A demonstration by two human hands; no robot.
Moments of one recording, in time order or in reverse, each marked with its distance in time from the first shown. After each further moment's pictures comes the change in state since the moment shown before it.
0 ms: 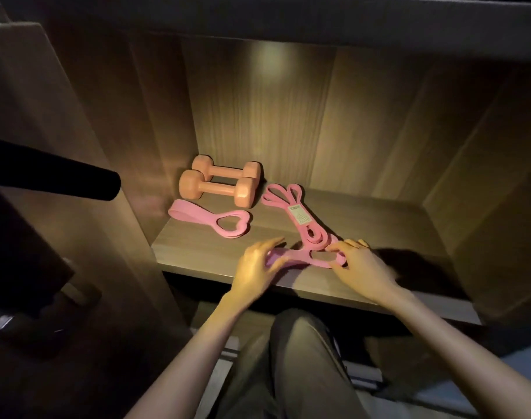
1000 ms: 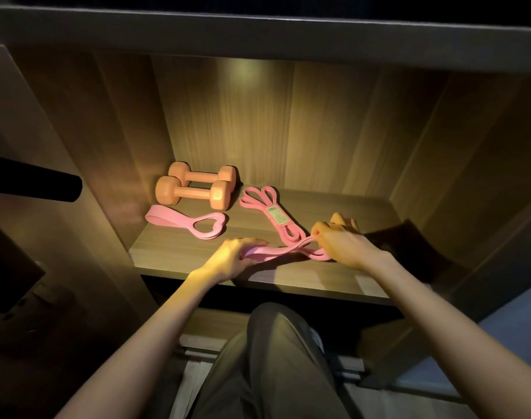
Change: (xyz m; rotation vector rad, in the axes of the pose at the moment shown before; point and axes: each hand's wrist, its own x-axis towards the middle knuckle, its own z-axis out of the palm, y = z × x) left_hand 0.015 0.021 -0.024 0.189 -0.311 0.094; right_hand 0.003 0.019 -0.046 -0.221 -0.192 -0.107
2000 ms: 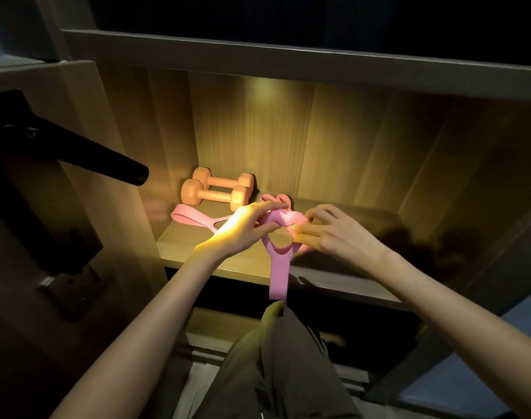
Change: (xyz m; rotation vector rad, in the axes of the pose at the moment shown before) left_hand -0.024 0.048 -0.065 -0.210 0.198 0.157; right_hand -0.044 -0.069 -0.058 -0.591 0.538 -0.680
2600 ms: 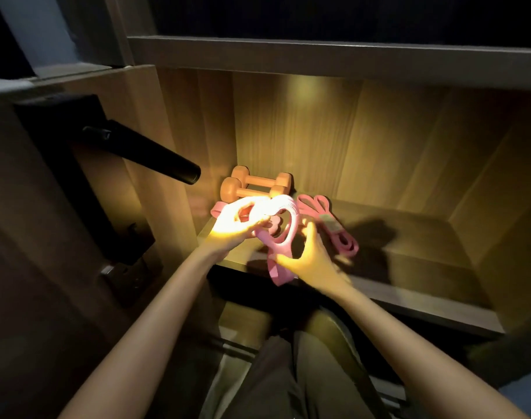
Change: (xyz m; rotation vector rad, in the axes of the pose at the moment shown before) left_hand -0.057 -0.031 -0.054 -0.451 0.272 -0.351; right_hand 0.083 -0.091 0.073 1.342 0.113 0.903
